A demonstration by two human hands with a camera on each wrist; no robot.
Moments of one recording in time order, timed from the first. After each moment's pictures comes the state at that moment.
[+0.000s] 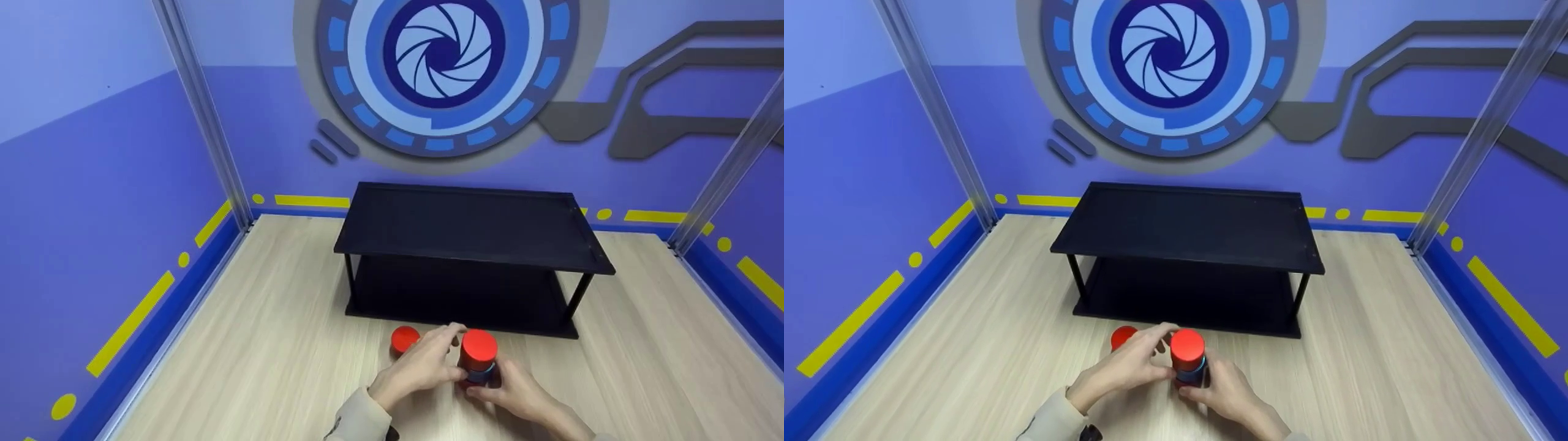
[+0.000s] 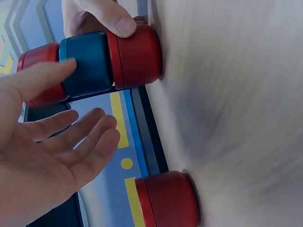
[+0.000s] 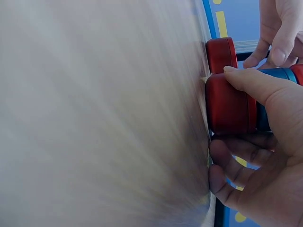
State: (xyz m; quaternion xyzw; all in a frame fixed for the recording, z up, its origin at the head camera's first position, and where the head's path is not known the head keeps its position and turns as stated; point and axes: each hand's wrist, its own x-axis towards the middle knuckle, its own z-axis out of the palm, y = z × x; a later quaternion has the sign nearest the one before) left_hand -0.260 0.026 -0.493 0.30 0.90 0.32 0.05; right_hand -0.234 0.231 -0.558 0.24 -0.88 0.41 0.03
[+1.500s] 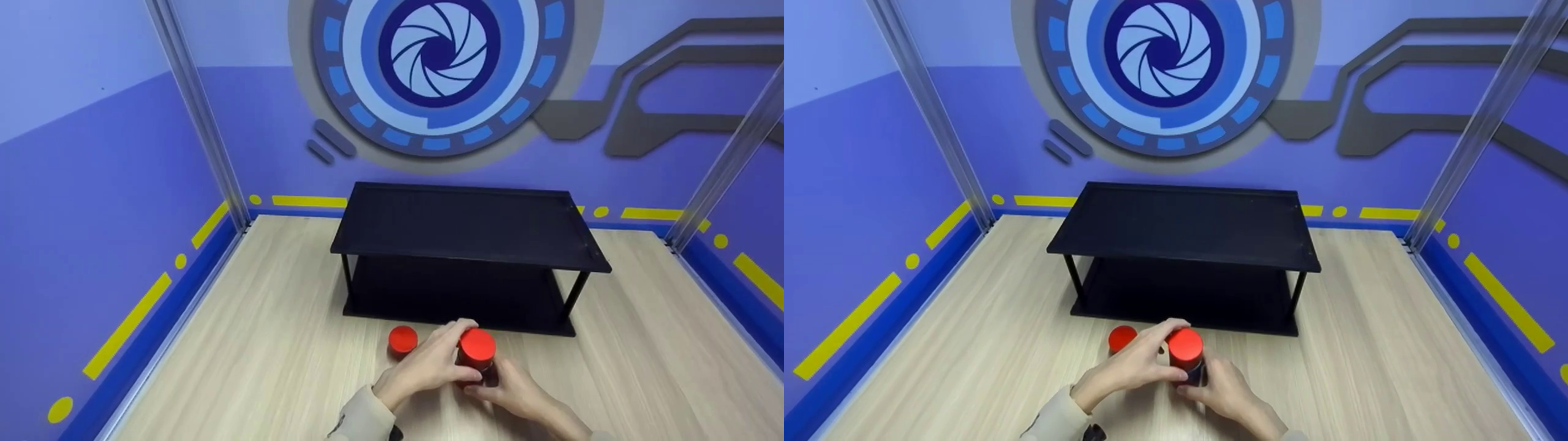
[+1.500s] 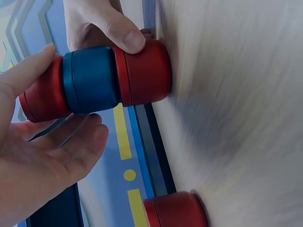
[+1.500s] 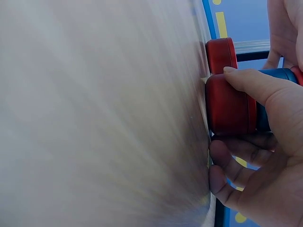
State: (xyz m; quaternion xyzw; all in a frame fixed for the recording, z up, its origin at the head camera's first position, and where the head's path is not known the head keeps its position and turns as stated) left_hand -0.259 0.038 -0.492 0.33 0.88 0.34 0.04; right_hand -0.233 0.230 -0.558 0.24 -0.87 0.42 0.04
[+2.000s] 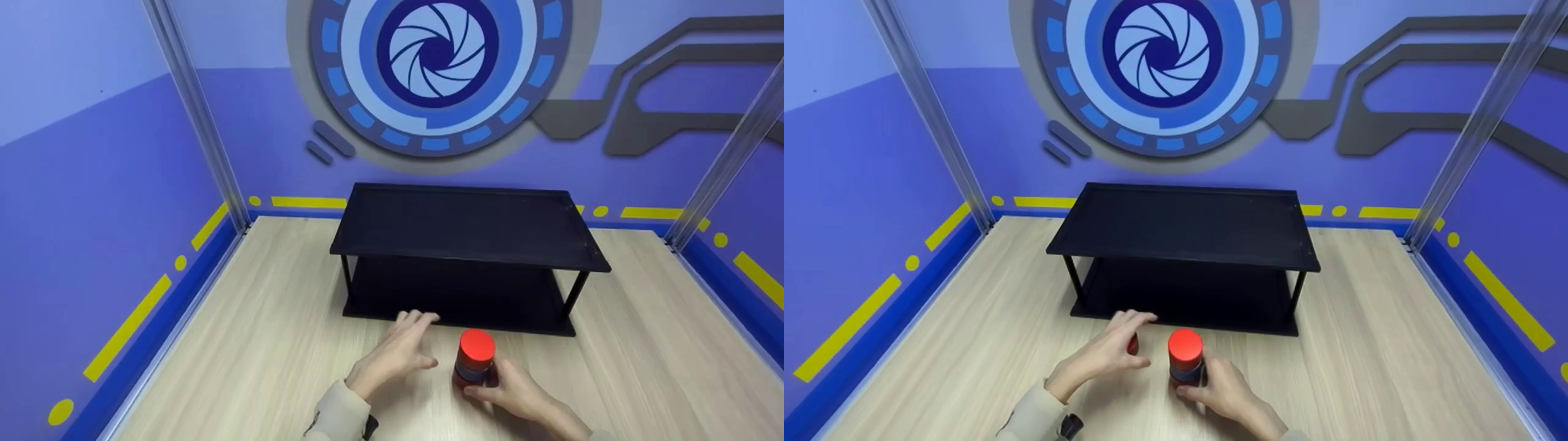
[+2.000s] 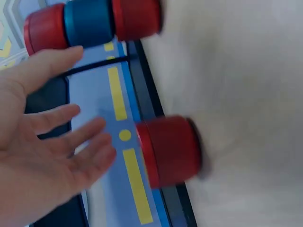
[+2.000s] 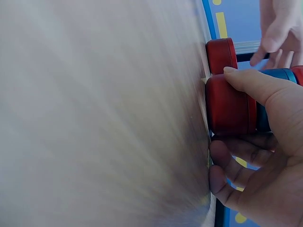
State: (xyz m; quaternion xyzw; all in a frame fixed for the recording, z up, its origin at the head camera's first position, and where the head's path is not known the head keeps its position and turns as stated) left_hand -0.275 -0.006 -0.492 0.28 0.92 0.27 0.03; right_hand -0.232 0.230 -0.558 0.22 -0.88 0.41 0.03
